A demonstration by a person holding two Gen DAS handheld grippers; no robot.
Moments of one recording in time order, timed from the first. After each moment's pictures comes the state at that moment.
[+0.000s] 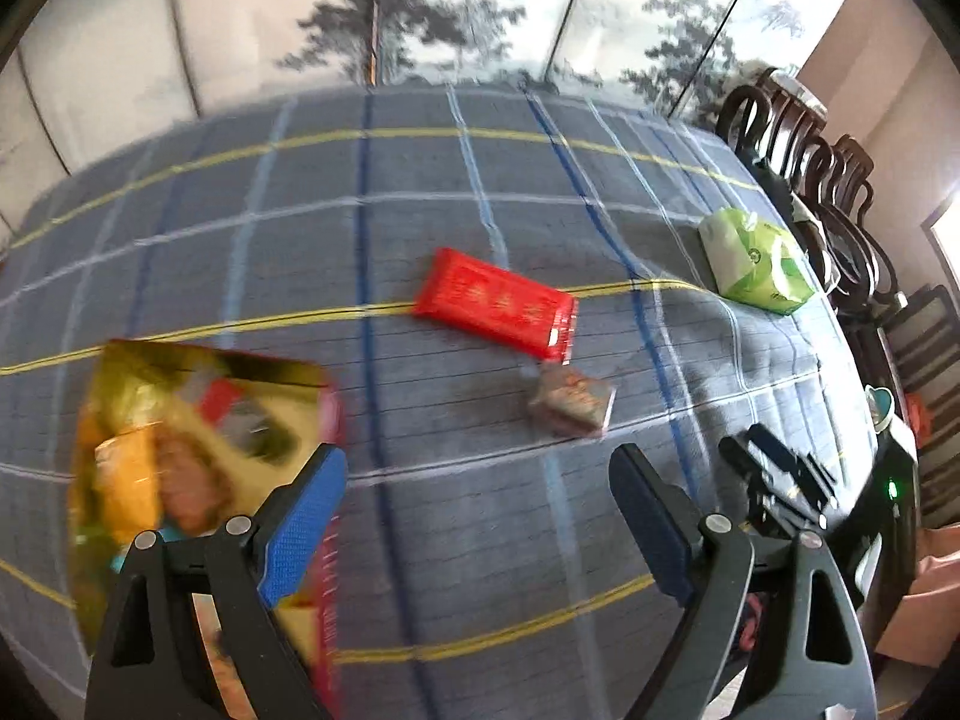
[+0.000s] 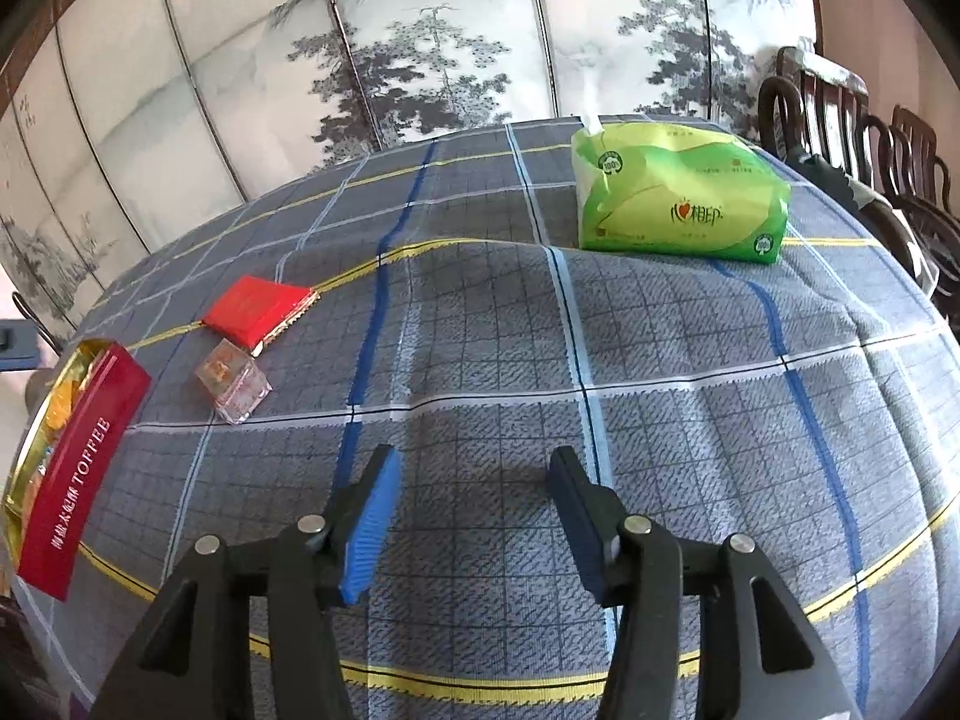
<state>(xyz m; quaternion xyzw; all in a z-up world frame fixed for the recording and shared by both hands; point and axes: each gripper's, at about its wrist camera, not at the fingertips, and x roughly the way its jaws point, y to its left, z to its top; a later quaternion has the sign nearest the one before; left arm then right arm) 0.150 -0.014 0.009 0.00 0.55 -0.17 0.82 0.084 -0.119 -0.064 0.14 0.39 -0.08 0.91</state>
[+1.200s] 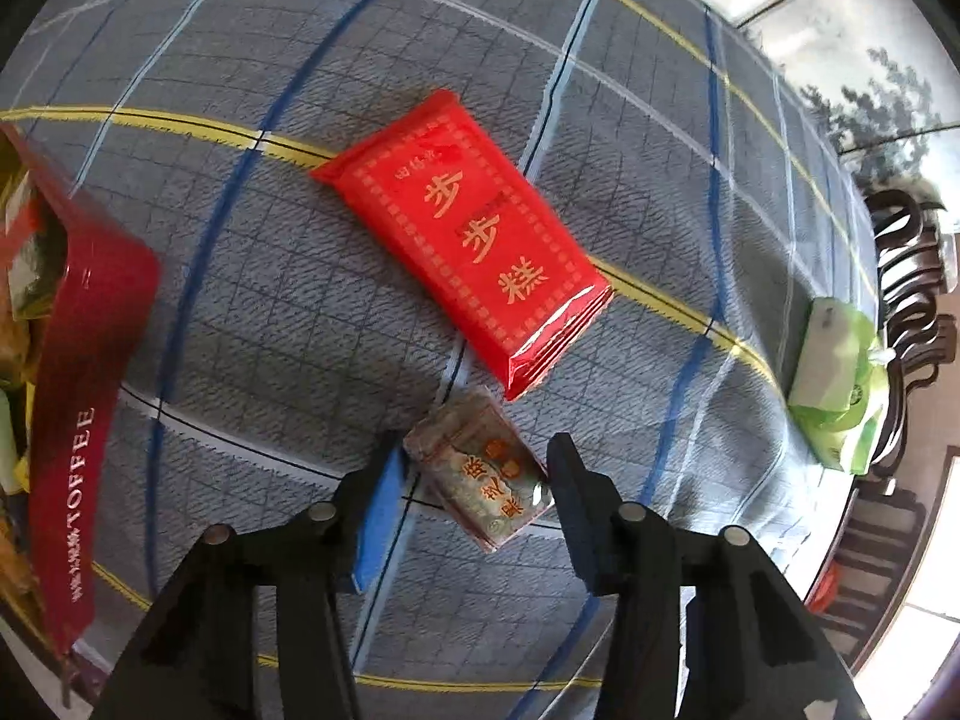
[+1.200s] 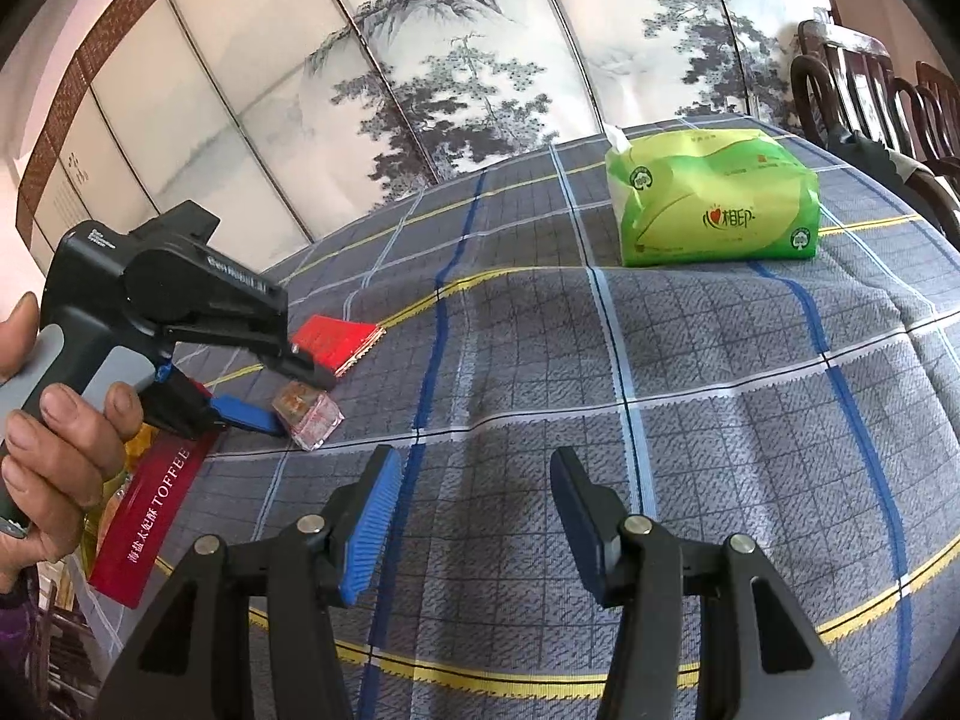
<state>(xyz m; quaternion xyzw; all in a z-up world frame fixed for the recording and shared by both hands) 0.215 -0.068 -0.076 -0.18 0.70 -0.01 0.69 0.073 -0.127 -0.062 0.20 0.35 0.00 0.92</state>
